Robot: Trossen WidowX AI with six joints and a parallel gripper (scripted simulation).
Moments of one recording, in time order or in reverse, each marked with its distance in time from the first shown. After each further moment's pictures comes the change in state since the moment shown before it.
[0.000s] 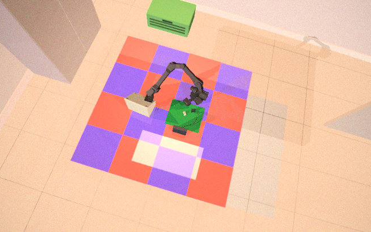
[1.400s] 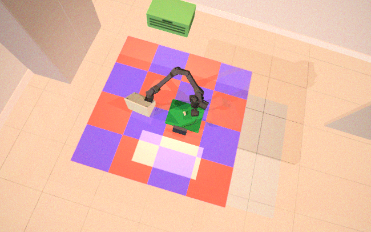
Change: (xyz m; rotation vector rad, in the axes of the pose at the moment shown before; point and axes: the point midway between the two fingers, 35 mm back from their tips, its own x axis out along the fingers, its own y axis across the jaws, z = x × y) arm 0.038 -0.026 0.046 -0.986 0.005 0.053
